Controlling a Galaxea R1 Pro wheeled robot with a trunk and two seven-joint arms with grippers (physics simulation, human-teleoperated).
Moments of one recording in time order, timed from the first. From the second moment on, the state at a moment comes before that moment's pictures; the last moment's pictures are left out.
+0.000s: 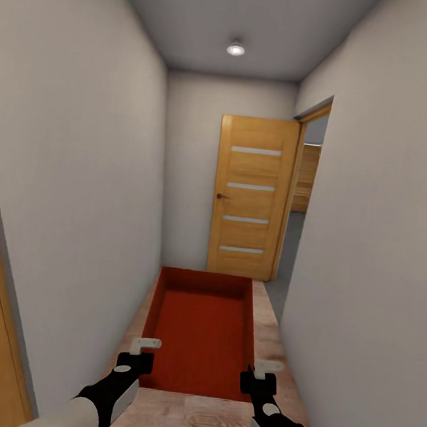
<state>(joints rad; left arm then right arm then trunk) -0.63 -0.12 0.02 -0.24 -0.03 -0.03 0.19 -0.64 0.11 0.21 -0.04 -0.09 -0.39 -0.19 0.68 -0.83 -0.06</state>
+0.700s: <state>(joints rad) -0.63 -0.12 0.02 -0.24 -0.03 -0.03 0.19 -0.64 0.11 0.21 -0.04 -0.09 -0.39 -0.19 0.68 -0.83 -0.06</state>
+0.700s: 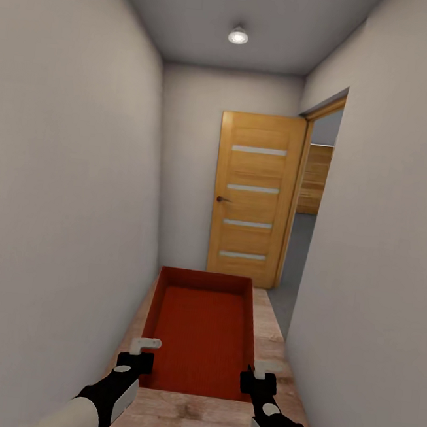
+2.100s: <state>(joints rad) -0.63 -0.12 0.02 -0.24 -0.03 -0.03 0.19 -0.64 0.12 0.22 -0.04 -0.09 -0.38 -0.20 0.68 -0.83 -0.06</state>
